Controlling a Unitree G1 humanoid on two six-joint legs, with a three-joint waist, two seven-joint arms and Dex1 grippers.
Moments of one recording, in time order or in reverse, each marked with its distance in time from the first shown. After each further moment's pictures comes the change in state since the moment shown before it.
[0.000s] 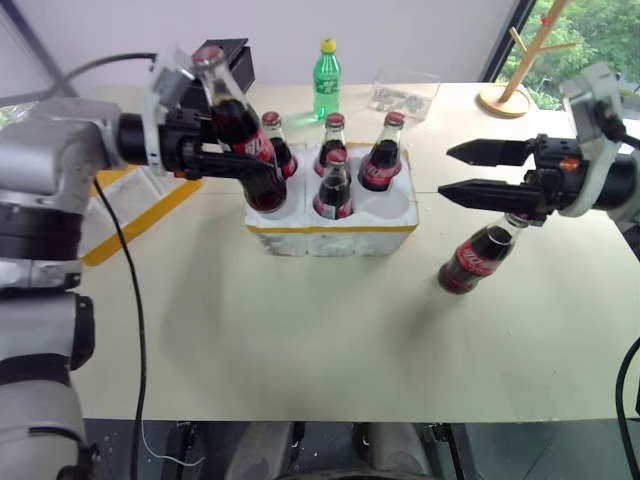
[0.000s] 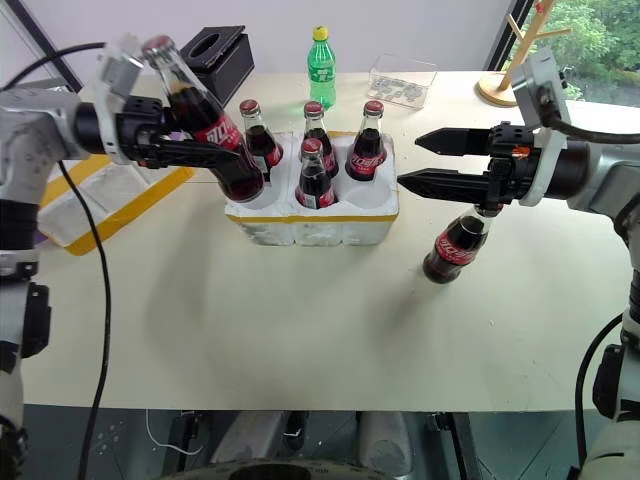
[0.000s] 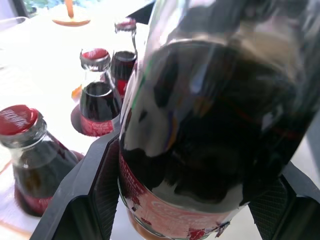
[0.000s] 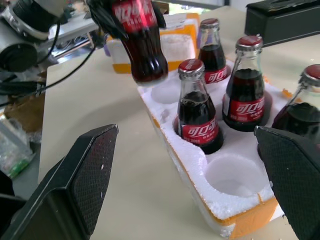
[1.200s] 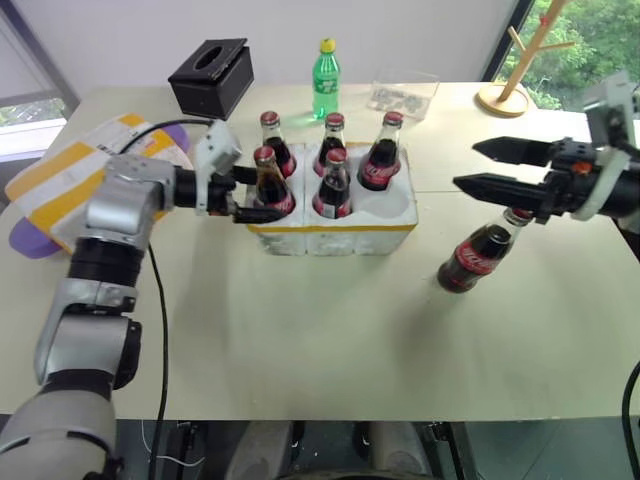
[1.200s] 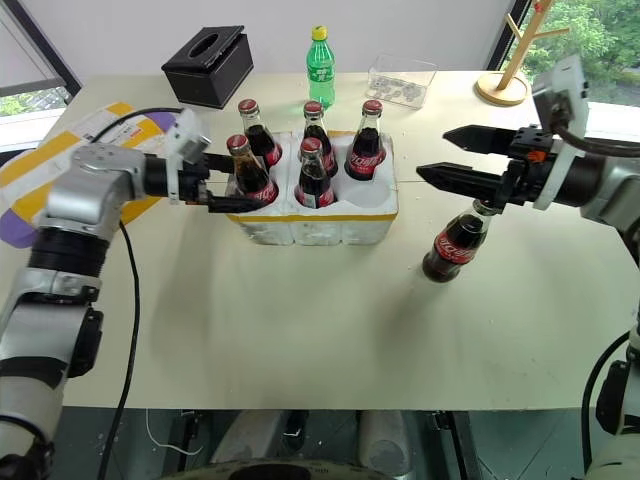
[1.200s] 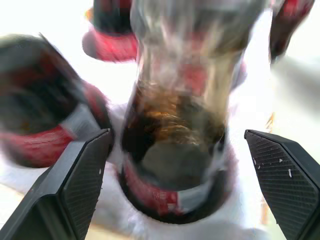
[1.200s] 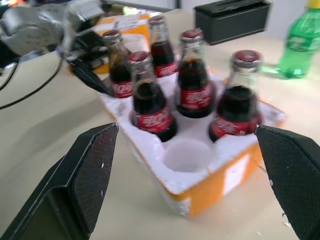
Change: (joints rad) left arm 0.154 -0.074 0.103 -0.014 0.139 -0.094 0.053; right arm 0.113 -0.023 -0.147 -0.013 -0.039 -0.050 -0.102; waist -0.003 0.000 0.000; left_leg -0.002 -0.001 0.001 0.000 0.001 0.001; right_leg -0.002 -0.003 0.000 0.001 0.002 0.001
